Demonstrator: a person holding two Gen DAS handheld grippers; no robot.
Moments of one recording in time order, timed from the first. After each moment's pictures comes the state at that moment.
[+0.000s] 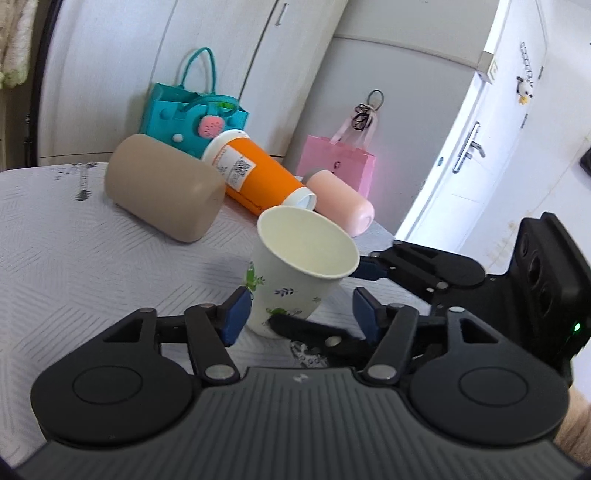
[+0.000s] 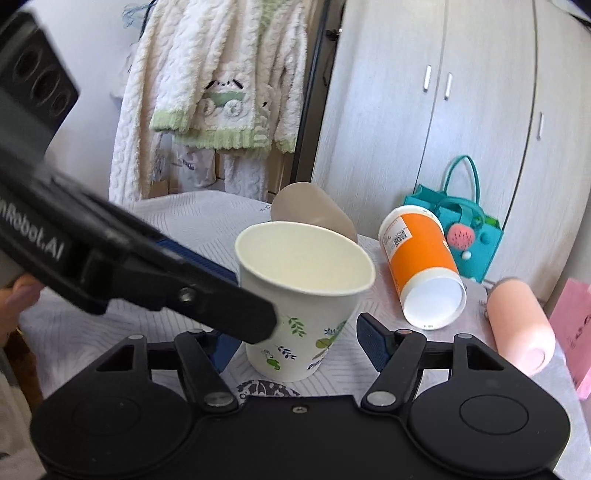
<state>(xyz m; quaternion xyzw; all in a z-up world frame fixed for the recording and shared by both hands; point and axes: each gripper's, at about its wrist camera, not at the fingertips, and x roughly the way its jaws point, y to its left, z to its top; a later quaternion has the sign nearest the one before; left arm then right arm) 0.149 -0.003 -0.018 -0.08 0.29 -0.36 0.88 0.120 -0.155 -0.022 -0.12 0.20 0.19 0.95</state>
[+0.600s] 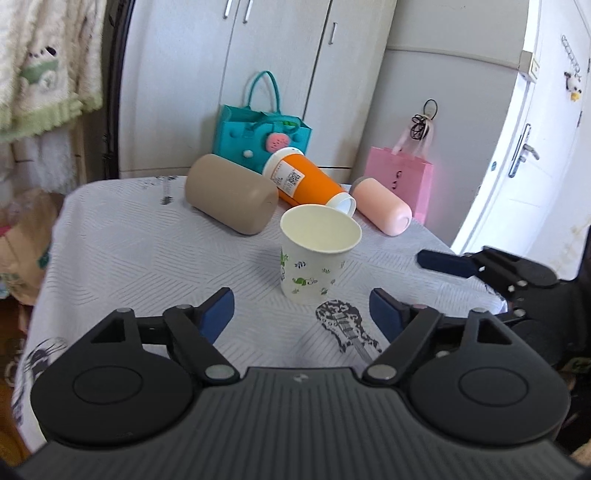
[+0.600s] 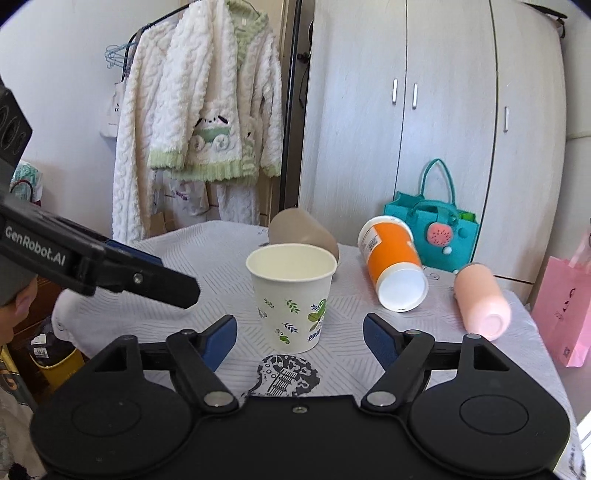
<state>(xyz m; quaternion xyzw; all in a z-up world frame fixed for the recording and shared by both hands) 0.068 0.004 0.018 -0.04 0.28 -0.23 0.93 0.050 -0.177 0.004 -0.07 0.18 0.17 0.97</state>
